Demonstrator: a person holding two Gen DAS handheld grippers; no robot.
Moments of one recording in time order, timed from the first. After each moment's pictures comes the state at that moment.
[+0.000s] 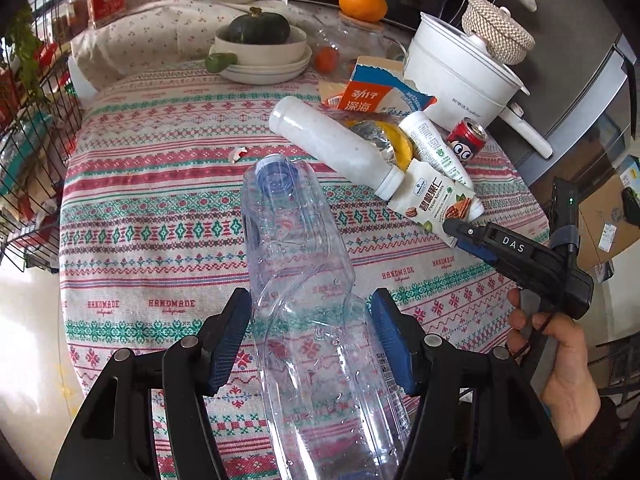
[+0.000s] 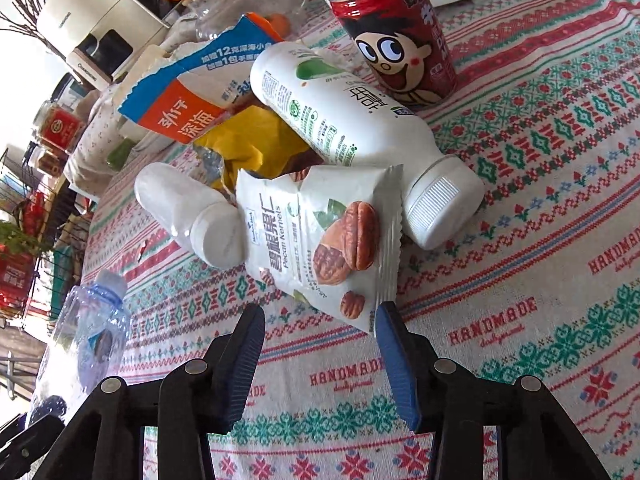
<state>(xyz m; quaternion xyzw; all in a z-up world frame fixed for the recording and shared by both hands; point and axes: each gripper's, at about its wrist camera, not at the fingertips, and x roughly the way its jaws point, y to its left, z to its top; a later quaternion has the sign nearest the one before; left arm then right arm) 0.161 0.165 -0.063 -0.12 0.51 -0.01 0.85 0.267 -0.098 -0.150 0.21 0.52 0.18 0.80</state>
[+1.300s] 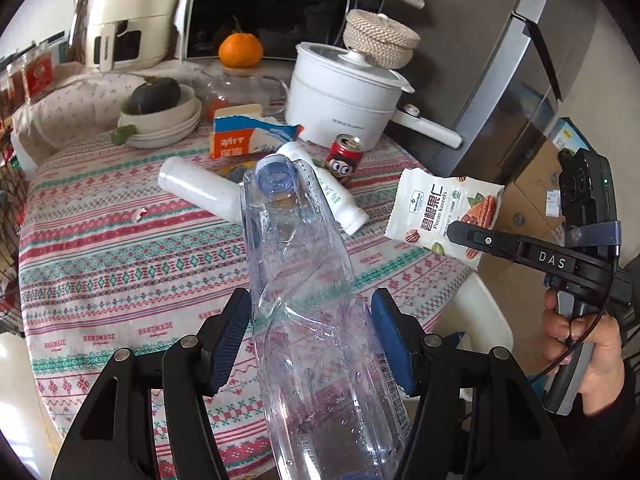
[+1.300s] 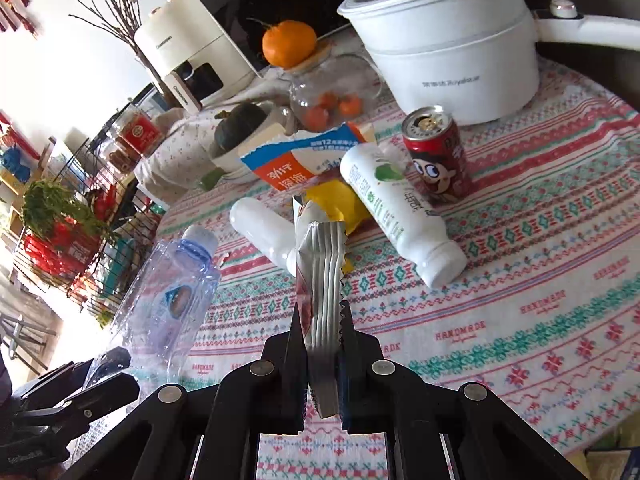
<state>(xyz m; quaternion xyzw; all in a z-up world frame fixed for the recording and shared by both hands) 0.129 0.073 -0.014 -0.08 0.44 -0.13 0.89 0.201 -0.148 -0.041 0.17 0.45 0.25 0.84</state>
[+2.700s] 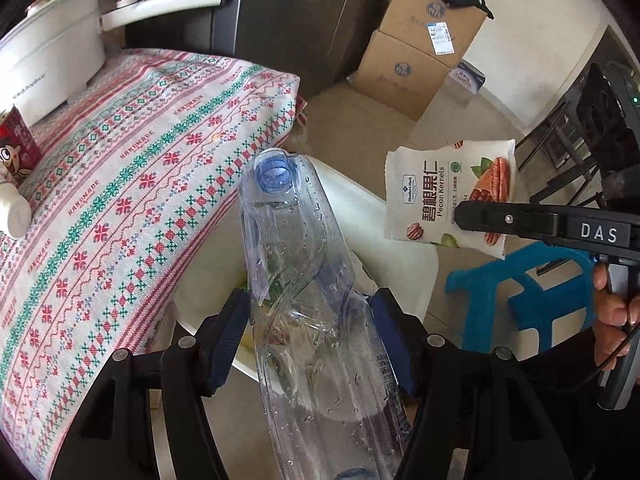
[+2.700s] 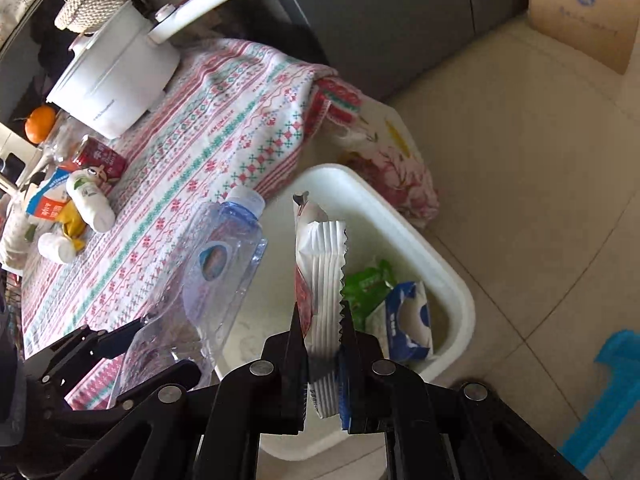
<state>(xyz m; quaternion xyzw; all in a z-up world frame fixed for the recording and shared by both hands) 0.127 -0.234 -0.120 0.09 0.51 -0.35 0.78 0.070 -0.421 -0.093 0.24 0.53 -0.01 0.81</state>
